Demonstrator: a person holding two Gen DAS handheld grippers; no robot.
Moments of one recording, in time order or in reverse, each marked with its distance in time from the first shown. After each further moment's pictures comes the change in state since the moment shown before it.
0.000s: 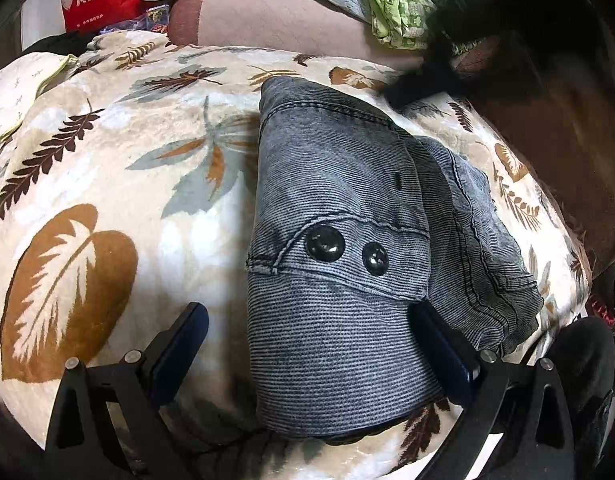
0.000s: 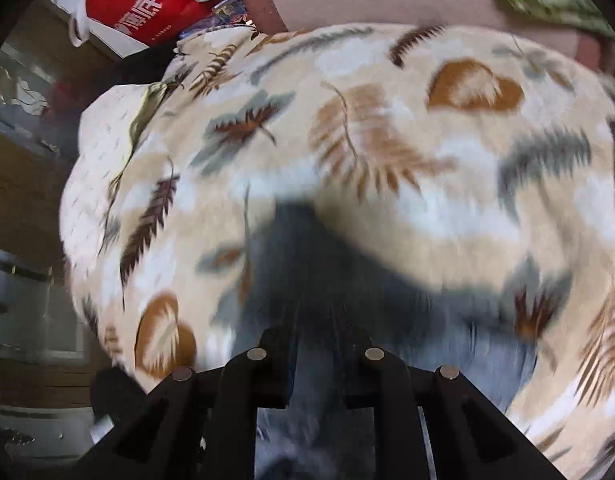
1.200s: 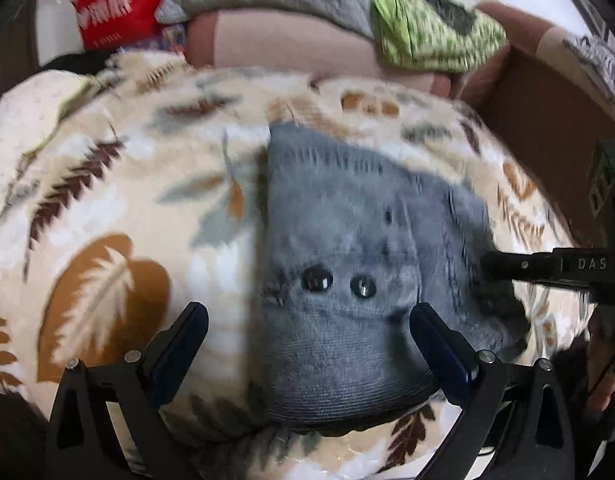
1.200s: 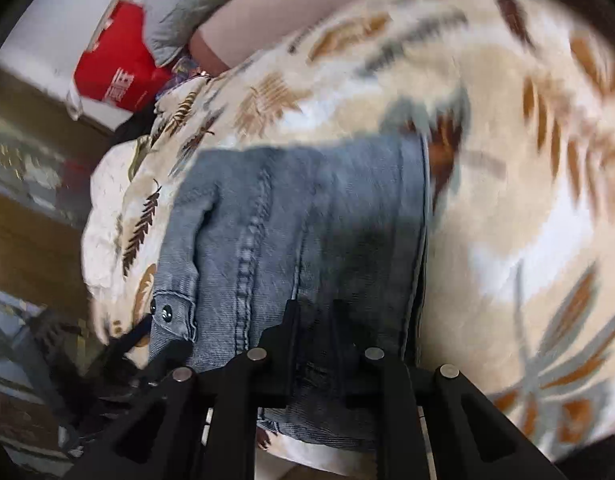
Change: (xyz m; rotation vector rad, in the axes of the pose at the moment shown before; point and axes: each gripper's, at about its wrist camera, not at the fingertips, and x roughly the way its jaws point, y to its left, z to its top) left arm -0.032 -0.007 0.014 -0.011 -0.069 0.071; right arm -0.013 -0.079 -0.117 0.207 -0.195 0.101
